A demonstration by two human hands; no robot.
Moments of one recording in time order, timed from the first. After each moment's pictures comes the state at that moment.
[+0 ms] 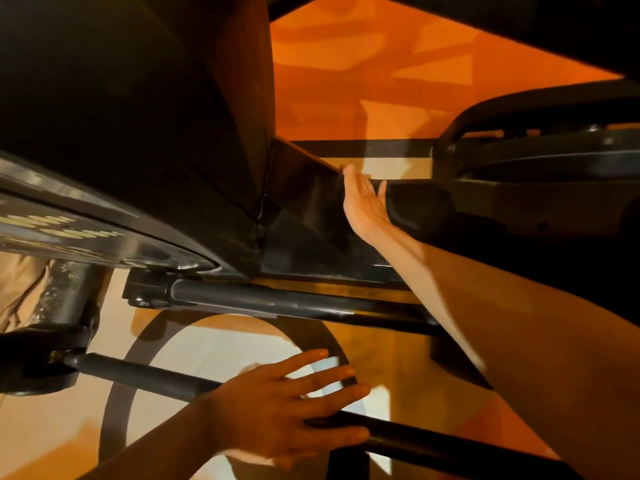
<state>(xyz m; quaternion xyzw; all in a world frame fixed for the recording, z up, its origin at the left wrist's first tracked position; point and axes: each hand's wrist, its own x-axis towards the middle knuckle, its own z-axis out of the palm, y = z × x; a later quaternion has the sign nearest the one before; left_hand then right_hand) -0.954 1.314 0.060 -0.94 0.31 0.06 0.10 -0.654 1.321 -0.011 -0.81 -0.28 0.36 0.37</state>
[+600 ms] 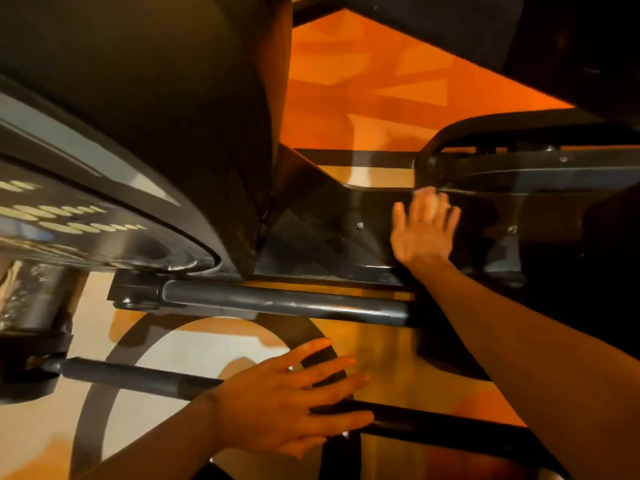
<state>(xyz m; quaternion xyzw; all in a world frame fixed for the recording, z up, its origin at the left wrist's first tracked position) -0.951 1.313 0.060 -0.94 0.32 0.07 0.11 -0.635 1.232 -0.042 -0.97 -0.17 0.18 0.07</state>
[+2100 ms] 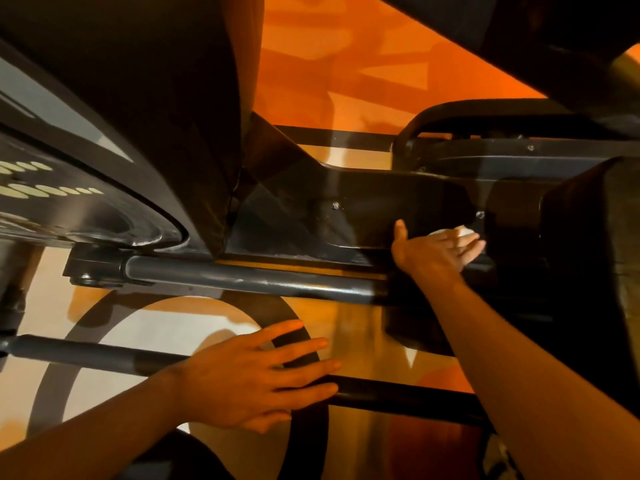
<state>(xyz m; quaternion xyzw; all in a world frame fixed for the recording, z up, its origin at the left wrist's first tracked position) -0.951 1.315 0.053 -0.93 0.34 0.04 0.13 -0.654 1.186 0.016 -0.92 0.00 0.38 -0.06</state>
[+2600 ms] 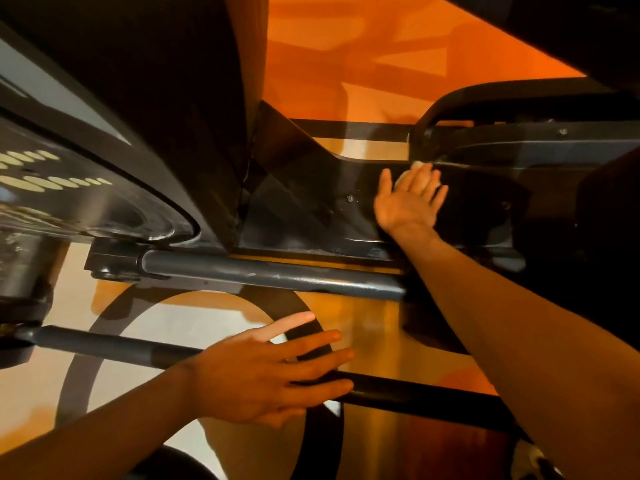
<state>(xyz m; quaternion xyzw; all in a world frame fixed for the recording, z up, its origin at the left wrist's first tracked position) -0.949 1.313 0.060 -0.92 0.34 0.10 0.15 -0.637 1.245 -0.024 -0.95 -0.12 0.26 0.14</state>
